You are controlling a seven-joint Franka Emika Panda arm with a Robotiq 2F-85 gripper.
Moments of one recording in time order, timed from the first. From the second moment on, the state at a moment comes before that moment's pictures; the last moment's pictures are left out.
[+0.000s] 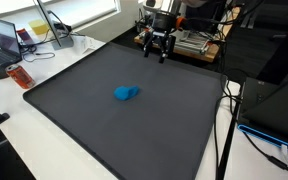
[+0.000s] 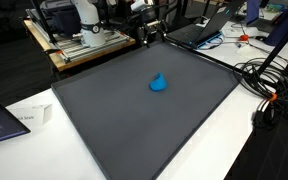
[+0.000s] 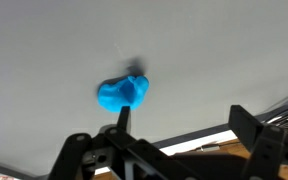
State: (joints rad) arm 0.17 0.13 0.41 -2.54 1.53 3.50 -0.74
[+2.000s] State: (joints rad) arm -0.27 0.44 0.76 -1.87 2.27 3.96 -2.20
